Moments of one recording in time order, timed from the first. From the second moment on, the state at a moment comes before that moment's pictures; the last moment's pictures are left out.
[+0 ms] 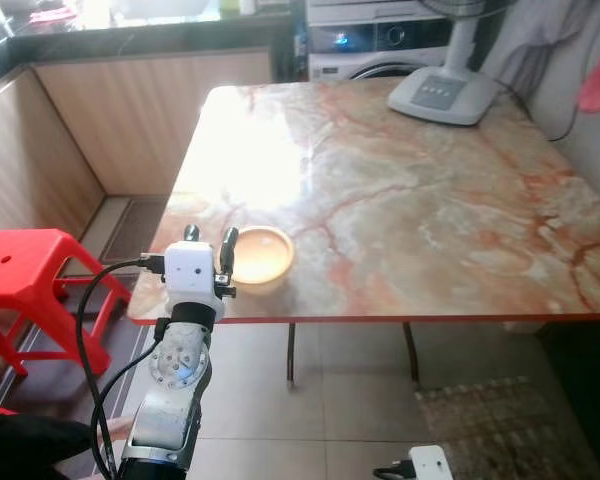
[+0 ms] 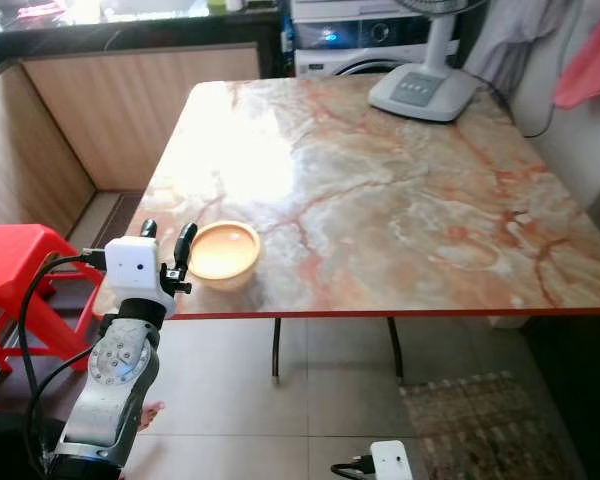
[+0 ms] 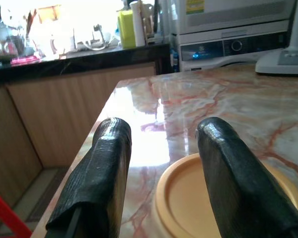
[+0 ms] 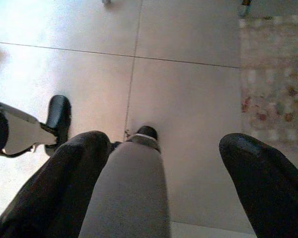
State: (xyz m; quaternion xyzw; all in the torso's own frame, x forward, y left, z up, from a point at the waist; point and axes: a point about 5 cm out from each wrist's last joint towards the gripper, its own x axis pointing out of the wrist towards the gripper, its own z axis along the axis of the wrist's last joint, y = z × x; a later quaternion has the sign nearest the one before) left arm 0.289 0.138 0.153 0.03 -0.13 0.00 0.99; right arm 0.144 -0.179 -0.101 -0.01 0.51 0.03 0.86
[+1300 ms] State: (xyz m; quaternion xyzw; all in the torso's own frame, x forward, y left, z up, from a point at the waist) left arm 0.290 0.151 0.150 -0.01 -0.12 0.02 0.99; right arm 0.142 -0.184 -0.101 -0.01 0.51 0.03 0.86
